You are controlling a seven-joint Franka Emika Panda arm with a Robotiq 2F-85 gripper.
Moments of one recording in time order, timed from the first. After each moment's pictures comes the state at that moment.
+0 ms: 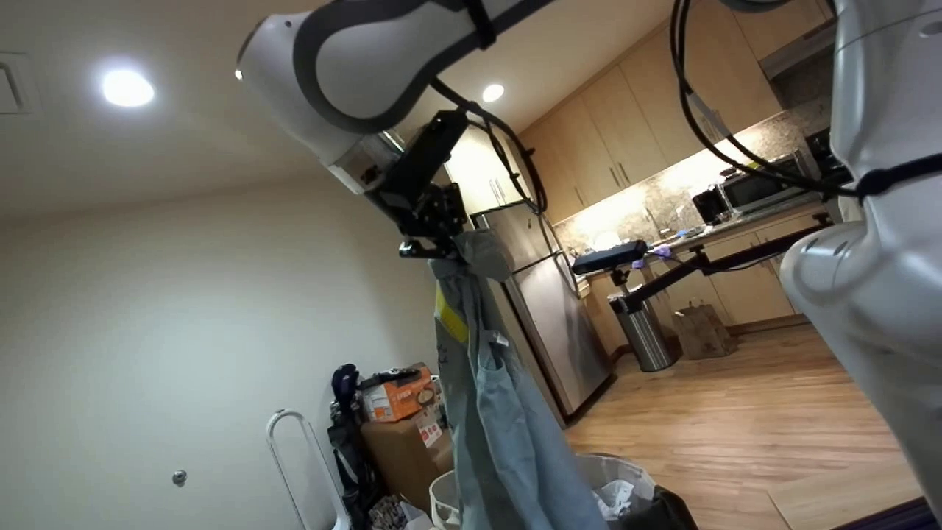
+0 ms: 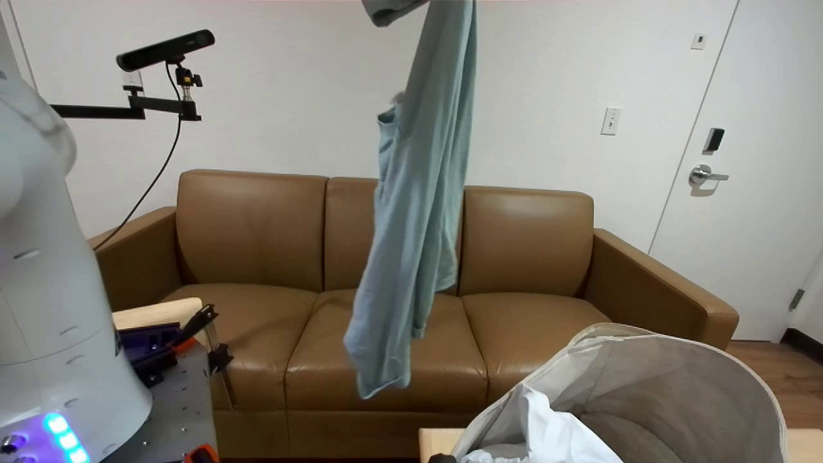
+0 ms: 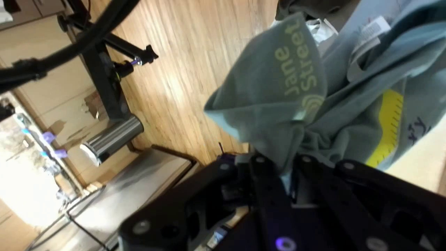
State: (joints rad) arm 0.04 -0.44 0.01 -1.98 -0.67 1.40 0.70
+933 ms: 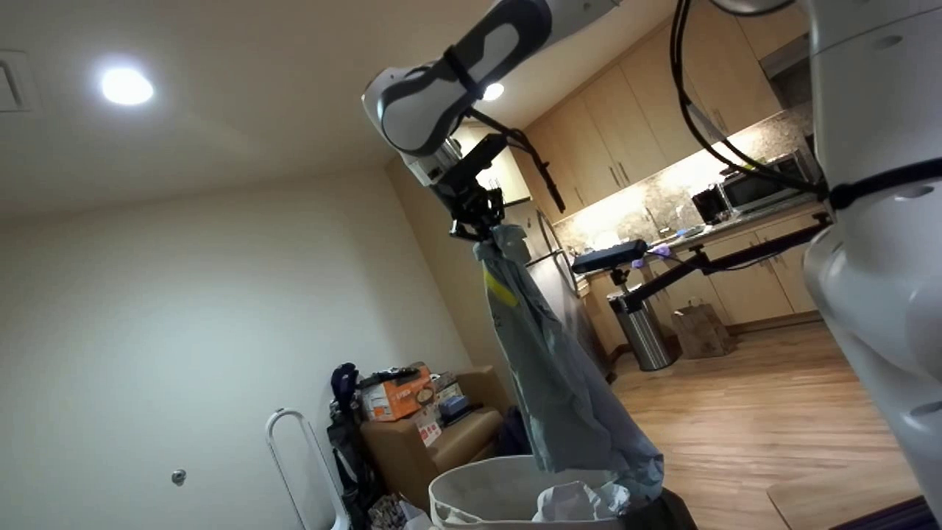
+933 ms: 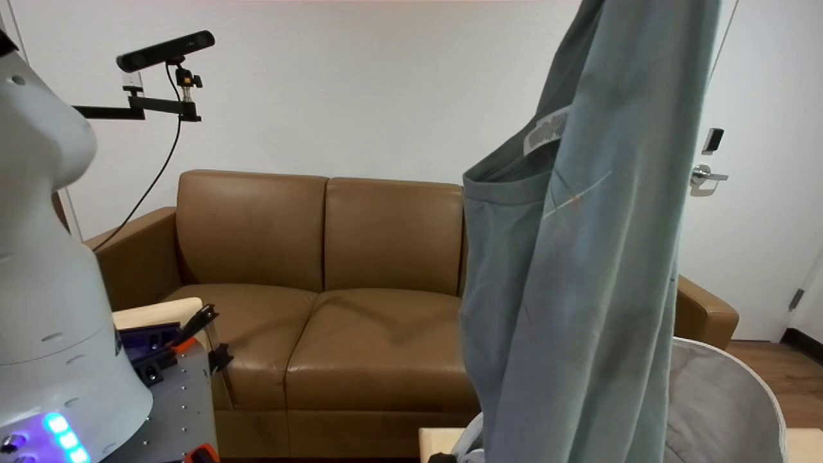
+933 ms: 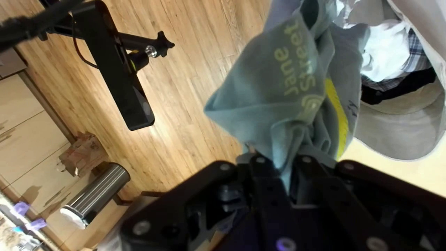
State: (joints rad) arm -0.18 -0.32 -0.26 -1.83 -0.56 1.60 0.45
